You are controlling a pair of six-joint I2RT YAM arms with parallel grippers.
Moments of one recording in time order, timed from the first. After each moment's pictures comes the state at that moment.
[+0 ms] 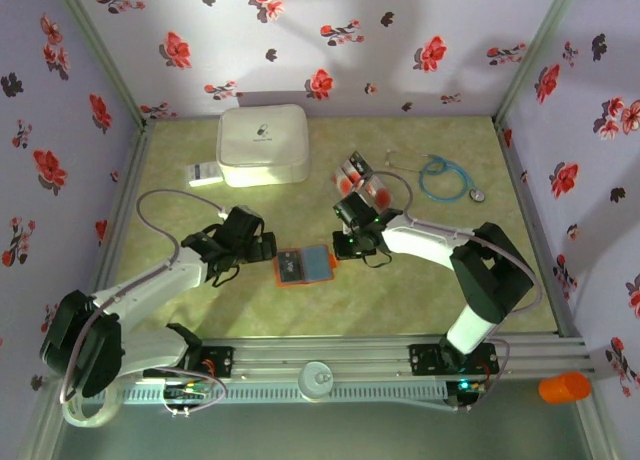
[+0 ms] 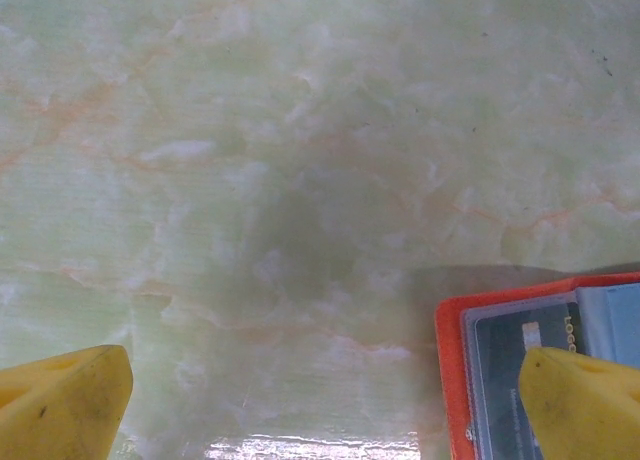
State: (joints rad) left arm -0.65 1.20 0.71 -0.54 -0.26 -0.66; right arm 0.74 1.65 0.96 -0.45 -0.11 0.55
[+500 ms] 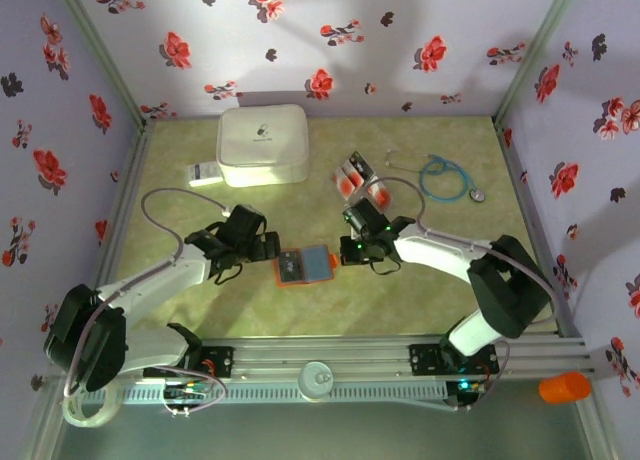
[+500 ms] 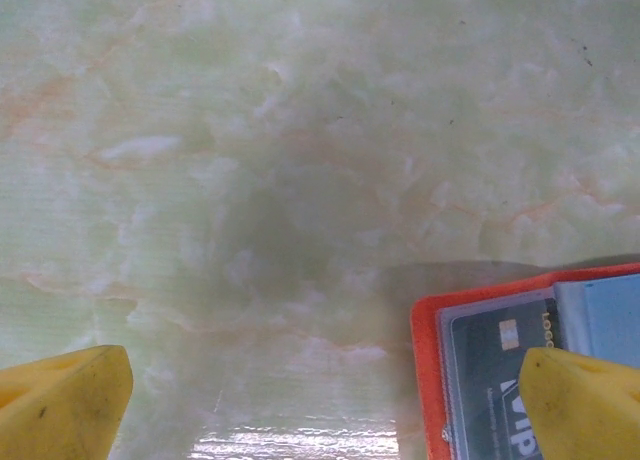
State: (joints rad) left arm -0.66 1.24 0.72 -0.52 -0.22 -0.66; right arm 0.73 1.52 0.86 -0.43 -0.14 0.60
